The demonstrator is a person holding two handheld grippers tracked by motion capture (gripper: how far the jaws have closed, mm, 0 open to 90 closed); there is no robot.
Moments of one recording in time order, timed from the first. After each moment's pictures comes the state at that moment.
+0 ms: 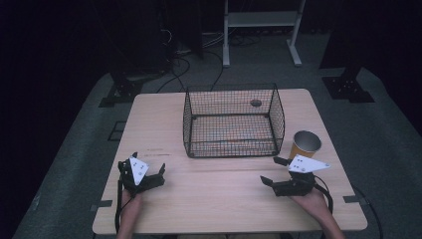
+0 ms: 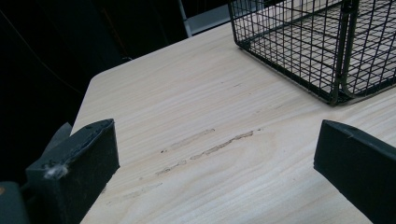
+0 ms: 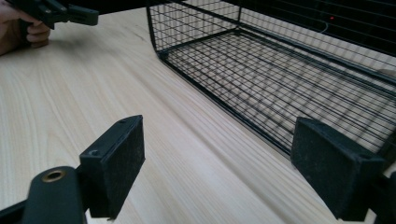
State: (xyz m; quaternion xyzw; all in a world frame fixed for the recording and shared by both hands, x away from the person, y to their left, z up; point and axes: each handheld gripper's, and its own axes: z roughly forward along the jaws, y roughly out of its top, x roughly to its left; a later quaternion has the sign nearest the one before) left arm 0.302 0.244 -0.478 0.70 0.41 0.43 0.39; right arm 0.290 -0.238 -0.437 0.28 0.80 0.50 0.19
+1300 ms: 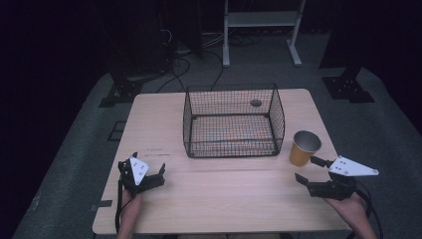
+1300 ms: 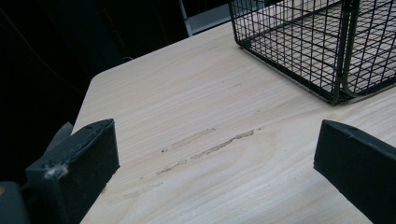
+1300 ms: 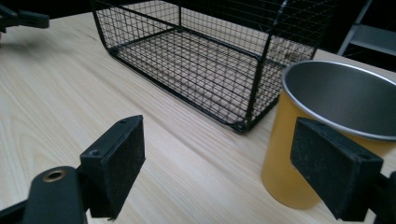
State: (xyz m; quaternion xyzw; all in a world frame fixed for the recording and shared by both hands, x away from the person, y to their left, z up) left arm 0.301 0.244 -0.478 0.70 0.41 0.43 0.39; right arm 0.266 -0.319 -0.417 0.34 0.77 0.49 0.24
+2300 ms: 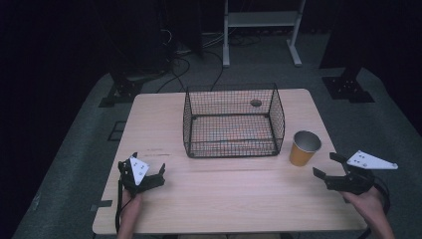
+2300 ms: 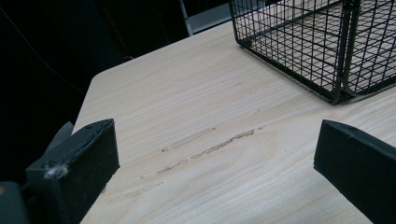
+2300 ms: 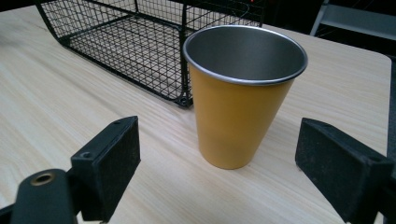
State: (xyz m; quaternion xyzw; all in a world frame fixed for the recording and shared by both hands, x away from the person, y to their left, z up) left arm 0.301 0.243 -0.478 0.70 0.41 0.43 0.39; right arm 0.282 -0.370 -0.423 0.39 0.76 0.46 0.25
